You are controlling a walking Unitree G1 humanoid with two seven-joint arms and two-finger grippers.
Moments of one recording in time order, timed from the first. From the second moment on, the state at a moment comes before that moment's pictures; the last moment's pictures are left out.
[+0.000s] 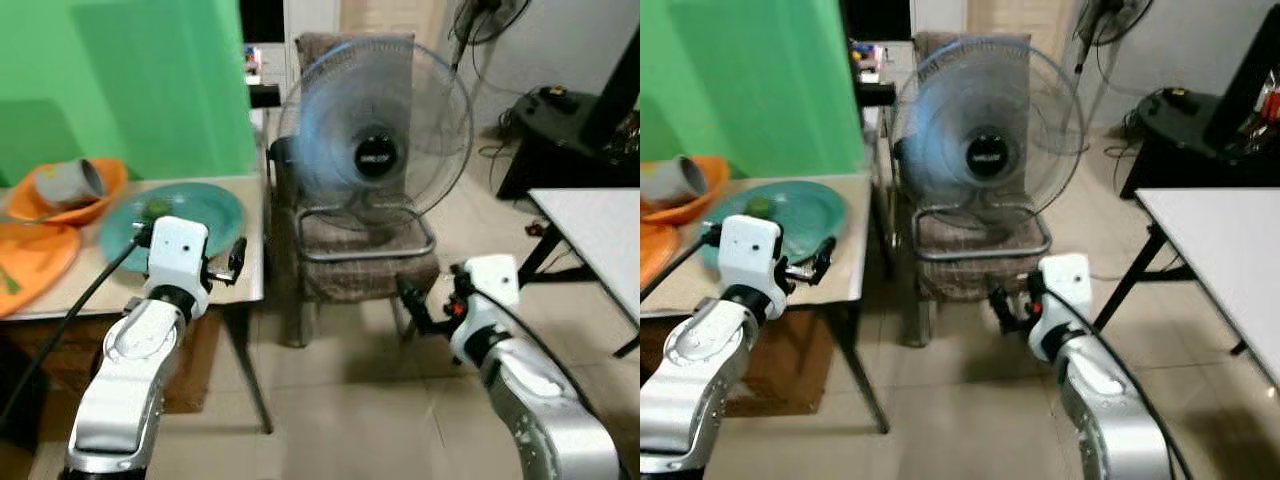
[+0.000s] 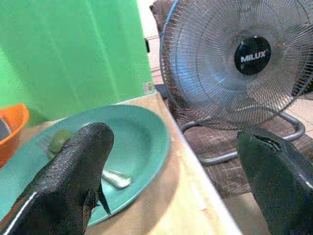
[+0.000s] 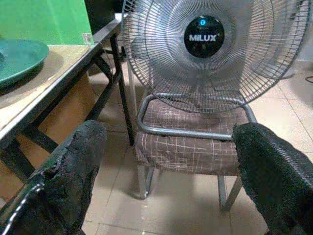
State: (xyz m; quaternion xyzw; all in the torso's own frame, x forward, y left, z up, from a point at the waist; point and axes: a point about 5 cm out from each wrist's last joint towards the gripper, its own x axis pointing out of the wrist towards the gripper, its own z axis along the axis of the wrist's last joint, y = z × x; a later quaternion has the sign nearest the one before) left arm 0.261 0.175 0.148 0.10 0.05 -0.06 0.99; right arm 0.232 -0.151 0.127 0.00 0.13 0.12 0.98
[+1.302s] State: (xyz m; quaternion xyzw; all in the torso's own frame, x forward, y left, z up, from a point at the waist) left arm 0.268 0.169 0.151 0.09 0.03 -0.05 0.99; right arm 0.239 -0.157 0.125 0.00 0.12 0.13 0.98
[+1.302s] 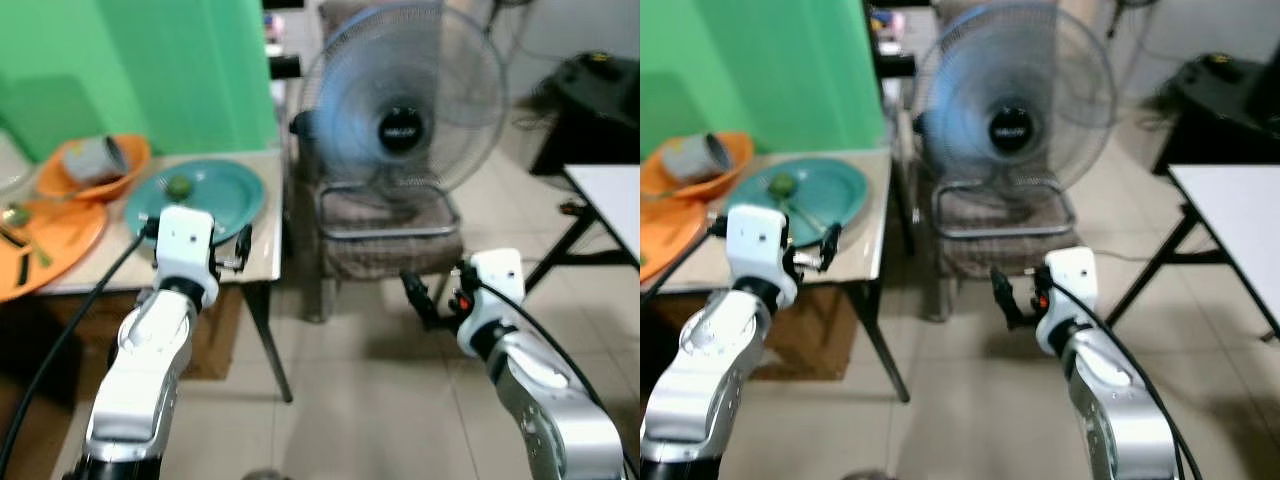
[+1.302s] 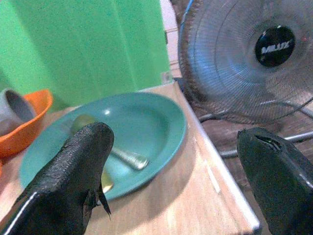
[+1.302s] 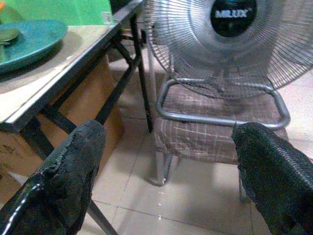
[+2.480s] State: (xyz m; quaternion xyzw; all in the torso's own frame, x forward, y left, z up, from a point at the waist) left arm 0.255 0.168 0.145 0.12 0.05 -0.10 0.99; right arm 0.258 -0.133 0.129 0.00 0.10 0.18 0.98
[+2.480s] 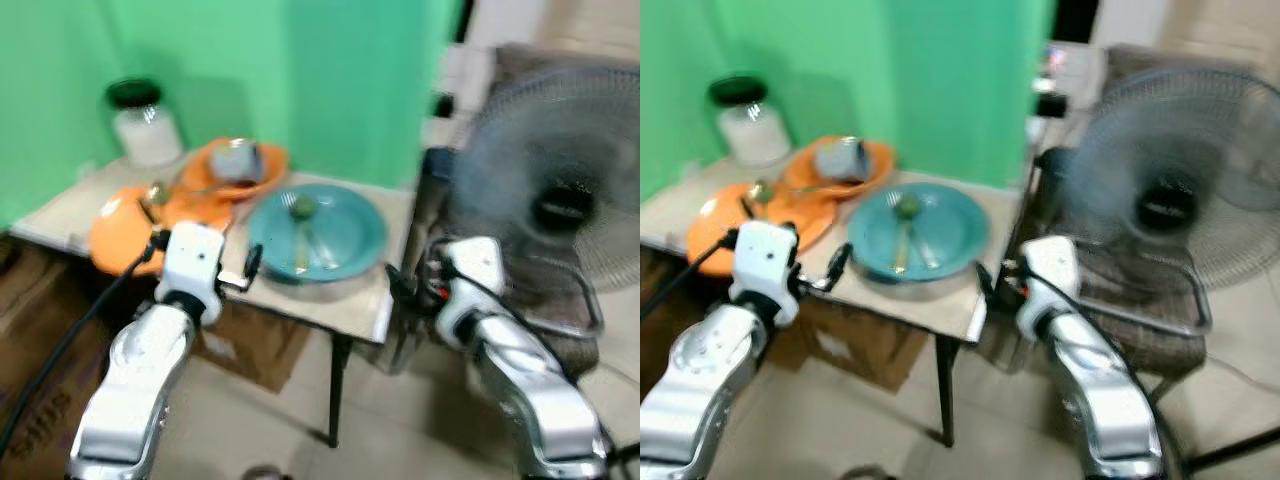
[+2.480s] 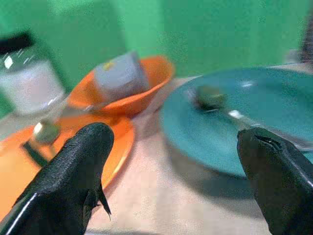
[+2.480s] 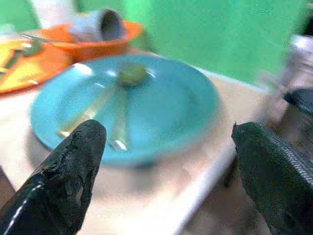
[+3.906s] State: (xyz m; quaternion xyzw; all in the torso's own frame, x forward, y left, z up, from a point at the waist) left arm 0.241 0.167 0.142 0.15 0.07 -0.19 0.97; right arm 0.288 -0.115 0.144 0.00 0.11 0.22 0.97
